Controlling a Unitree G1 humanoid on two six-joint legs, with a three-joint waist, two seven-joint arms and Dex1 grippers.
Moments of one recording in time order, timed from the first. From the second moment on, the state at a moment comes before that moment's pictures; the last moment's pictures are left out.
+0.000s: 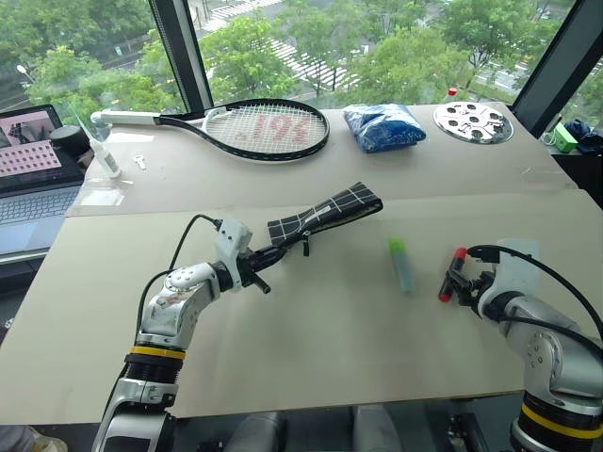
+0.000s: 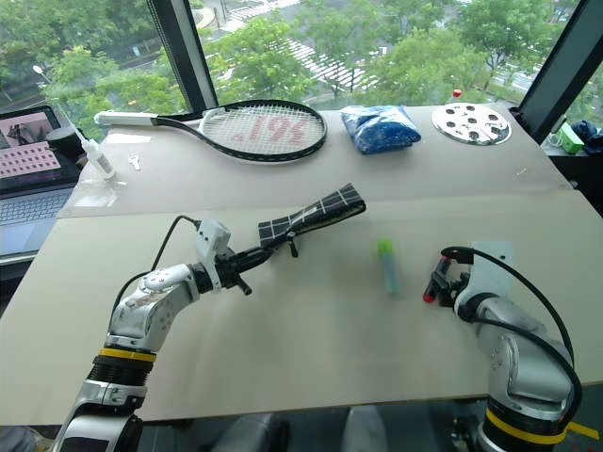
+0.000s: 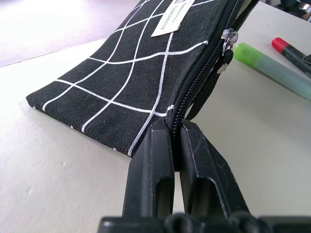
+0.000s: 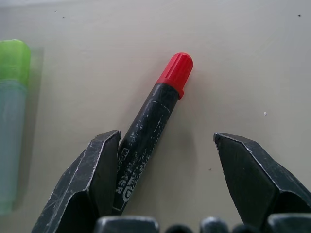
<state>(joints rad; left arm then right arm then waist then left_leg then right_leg) -0.41 0.36 -0.03 0.10 -0.35 0.46 -0.75 -0.18 -0.34 -0.41 -0.51 0.22 1.22 0.15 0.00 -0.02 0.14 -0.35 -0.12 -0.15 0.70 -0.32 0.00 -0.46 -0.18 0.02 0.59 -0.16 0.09</state>
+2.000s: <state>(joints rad) -0.37 0.42 -0.07 0.03 -0.35 0.49 -0.80 -0.54 -0.87 0.27 -0.21 -0.24 0.12 0.87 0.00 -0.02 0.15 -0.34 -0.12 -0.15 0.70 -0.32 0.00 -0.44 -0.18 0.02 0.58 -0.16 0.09</state>
